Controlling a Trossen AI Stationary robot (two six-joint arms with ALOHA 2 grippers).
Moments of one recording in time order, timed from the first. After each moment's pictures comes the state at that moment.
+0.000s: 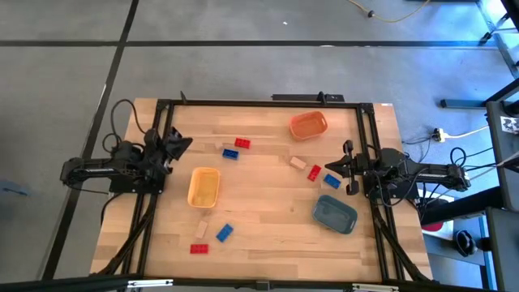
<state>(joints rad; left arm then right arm) 0.09 0.01 0.01 0.53 -0.19 -0.42 -0.04 0.00 0.01 0.02 -0.04 -0.03</state>
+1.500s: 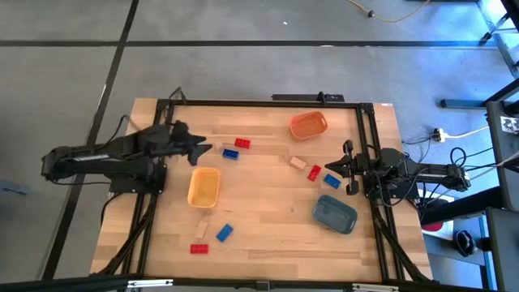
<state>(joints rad) 0.24 0.59 0.52 -0.35 -0.16 -0.60 -0.04 0.00 0.01 0.02 -0.04 -0.03</state>
